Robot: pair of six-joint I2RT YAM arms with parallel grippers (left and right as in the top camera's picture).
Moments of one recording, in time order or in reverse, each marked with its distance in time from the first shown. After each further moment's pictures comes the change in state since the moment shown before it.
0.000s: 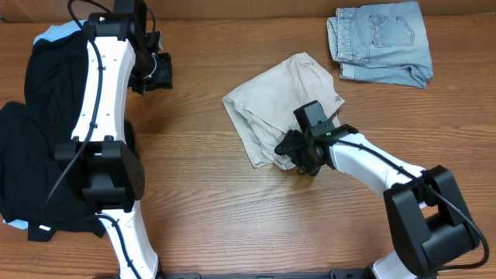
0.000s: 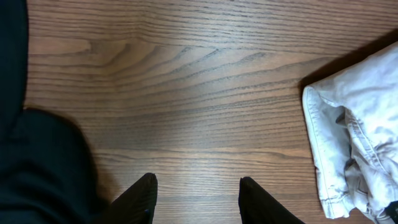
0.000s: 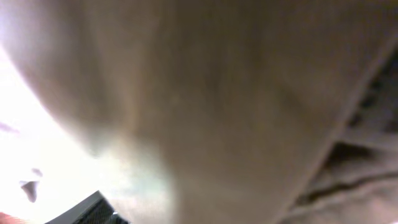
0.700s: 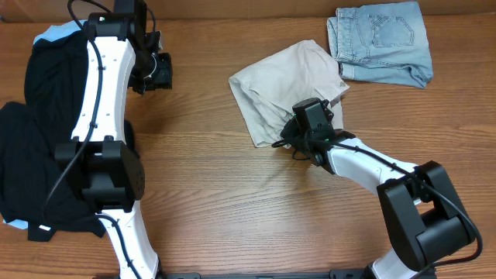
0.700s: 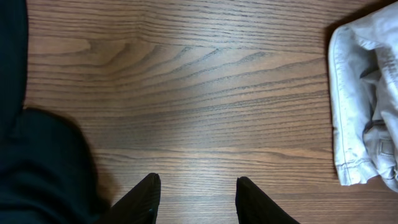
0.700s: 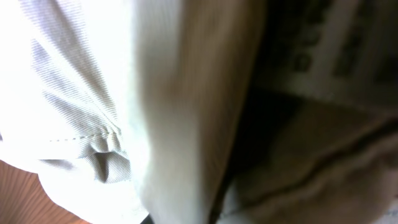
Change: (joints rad) left arm 0.000 0.000 0.000 0.000 0.000 0.000; right arm 0.003 0.030 -0.048 0.349 0.216 0.080
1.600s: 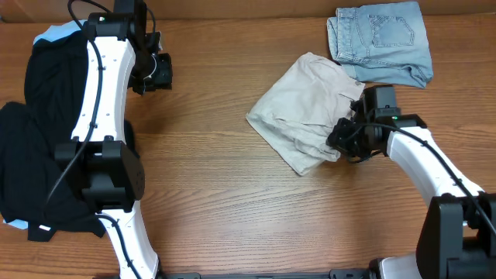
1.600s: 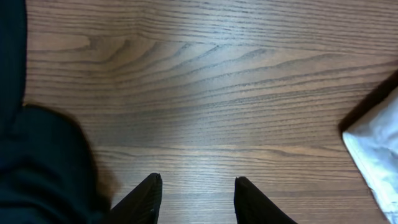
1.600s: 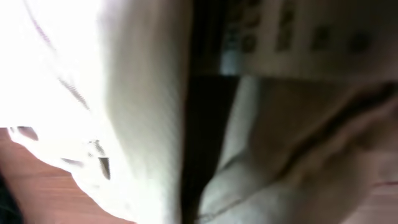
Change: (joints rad) left arm 0.000 0.000 0.000 -0.009 0.000 0.000; right arm -0.380 -0.158 0.099 -0.585 -0.368 -0.612
